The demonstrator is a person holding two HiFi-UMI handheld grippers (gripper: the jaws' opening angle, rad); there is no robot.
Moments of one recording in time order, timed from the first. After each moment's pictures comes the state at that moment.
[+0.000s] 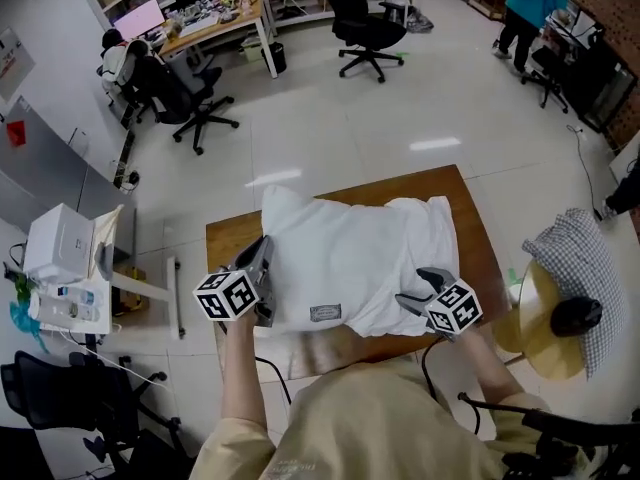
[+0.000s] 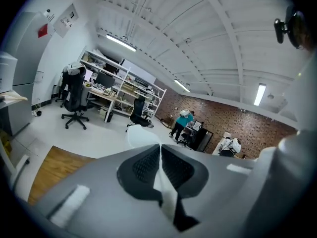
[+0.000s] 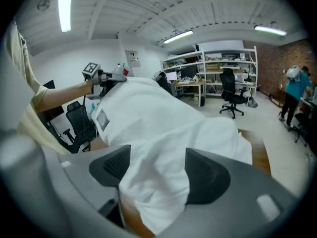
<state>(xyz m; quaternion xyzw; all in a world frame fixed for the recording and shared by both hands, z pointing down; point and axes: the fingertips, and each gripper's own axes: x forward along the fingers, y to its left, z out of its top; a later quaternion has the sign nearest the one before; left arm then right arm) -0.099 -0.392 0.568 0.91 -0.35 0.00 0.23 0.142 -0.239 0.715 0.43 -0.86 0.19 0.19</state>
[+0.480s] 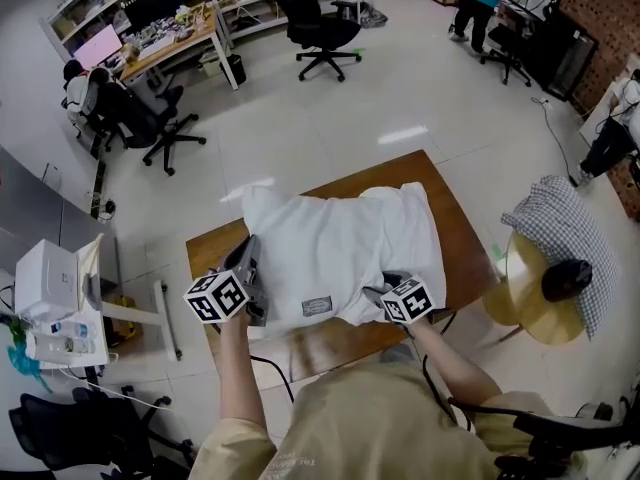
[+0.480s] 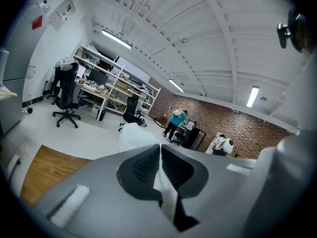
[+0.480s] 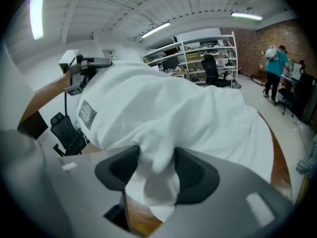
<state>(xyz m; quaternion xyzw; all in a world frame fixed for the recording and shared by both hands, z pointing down) -0.096 -0.397 0.524 0.92 -0.31 -0.01 0.25 0.094 -0.253 0.750 0.51 -0.79 0.28 0.20</state>
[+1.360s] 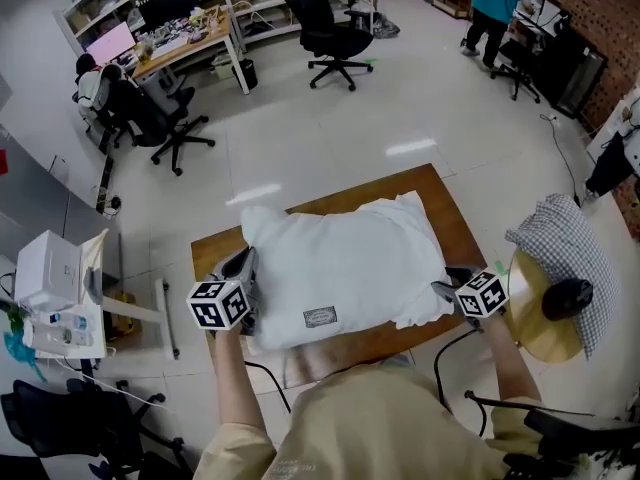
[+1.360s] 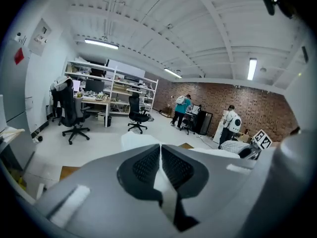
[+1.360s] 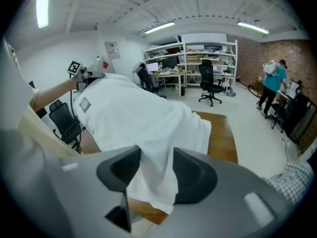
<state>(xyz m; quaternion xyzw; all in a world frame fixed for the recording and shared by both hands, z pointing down) -0.113 -0.370 0.555 0.92 -0.34 0.09 0.15 0.237 -0.176 0.708 0.50 -0.80 0.24 0.23</state>
